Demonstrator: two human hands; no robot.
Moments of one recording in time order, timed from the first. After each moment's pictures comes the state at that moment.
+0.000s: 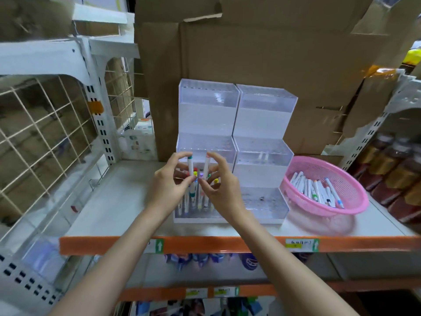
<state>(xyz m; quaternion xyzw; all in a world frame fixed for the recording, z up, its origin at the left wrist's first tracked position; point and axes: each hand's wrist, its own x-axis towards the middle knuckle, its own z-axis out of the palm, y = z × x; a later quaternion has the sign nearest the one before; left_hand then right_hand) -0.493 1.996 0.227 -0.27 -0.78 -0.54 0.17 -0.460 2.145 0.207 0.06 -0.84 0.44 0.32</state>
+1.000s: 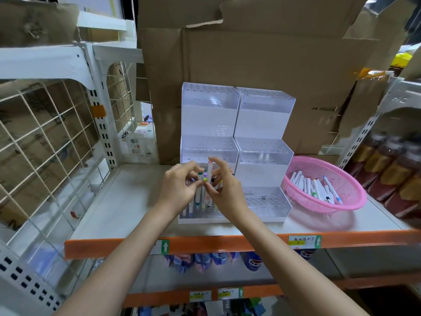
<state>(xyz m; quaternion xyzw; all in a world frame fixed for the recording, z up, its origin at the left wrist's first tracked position) -0.495 1.998 0.226 -0.31 -0.81 -0.44 0.20 -0.459 2.142 0.197 0.04 -0.88 0.38 0.29</state>
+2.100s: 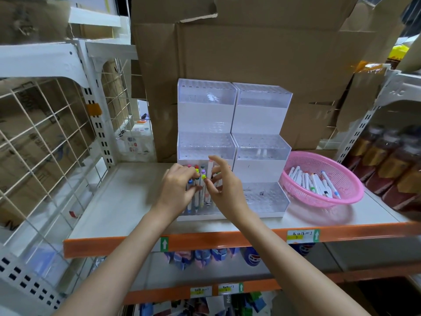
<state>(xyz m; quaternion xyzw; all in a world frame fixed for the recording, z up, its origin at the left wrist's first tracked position) -0.499 1.994 0.208 -0.39 -0.82 -0.33 0.25 -0.450 2.142 0.195 0.03 -0.87 0.38 0.31</state>
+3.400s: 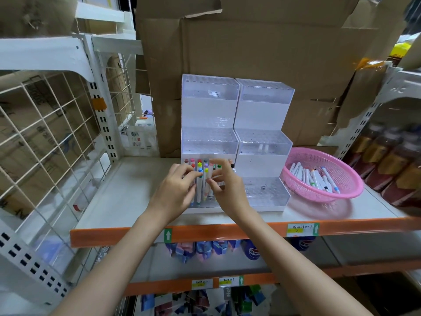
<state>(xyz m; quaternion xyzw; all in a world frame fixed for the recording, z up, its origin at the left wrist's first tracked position) -0.490 1.973 0.197 -0.43 -0.83 -0.24 0.27 -0.435 2.133 0.194 0.00 -0.87 0.42 0.27</state>
